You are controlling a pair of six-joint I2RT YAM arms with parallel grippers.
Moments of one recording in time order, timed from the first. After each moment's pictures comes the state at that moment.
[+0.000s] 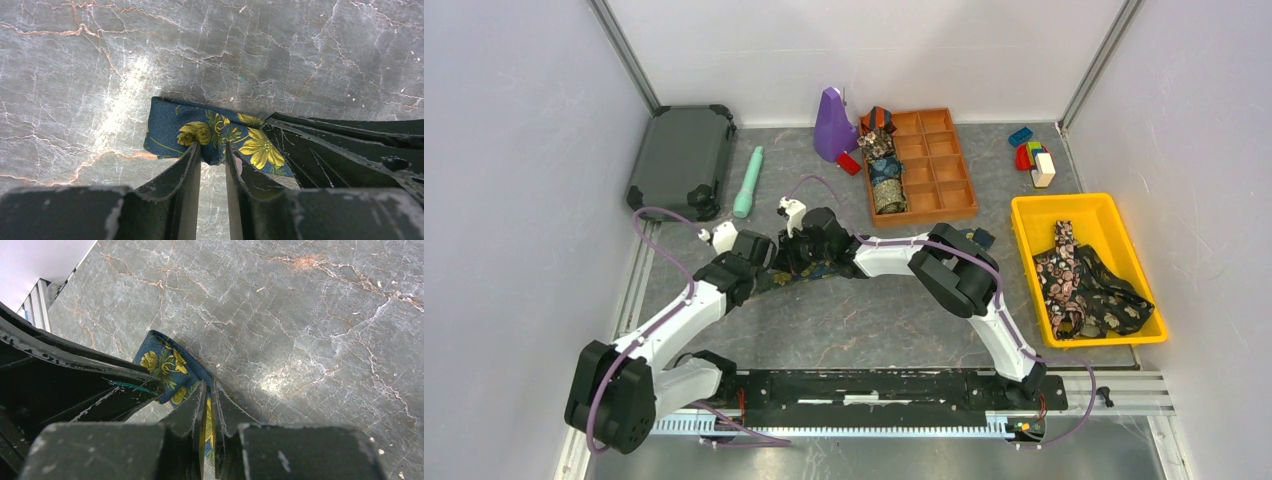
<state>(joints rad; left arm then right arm) -0.40 1.08 0.55 -0.47 -0.45 -0.88 0.95 2.24 1.43 0.37 -0.31 0.41</state>
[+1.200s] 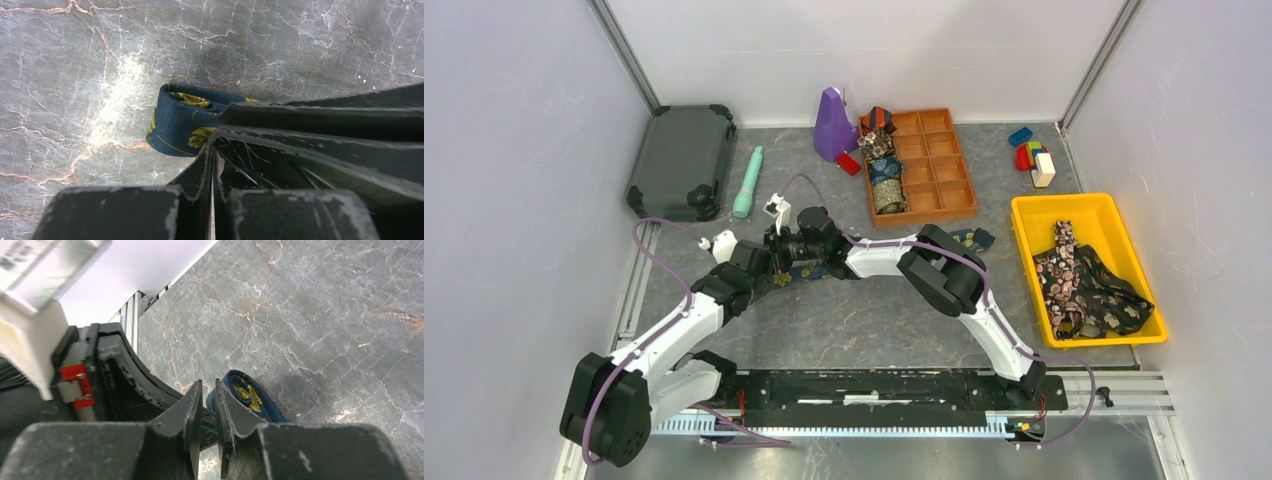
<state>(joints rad) -0.41 1.02 0.48 -0.44 -0.42 -0.88 0.97 2.31 1.51 0.59 -0.53 0.56</state>
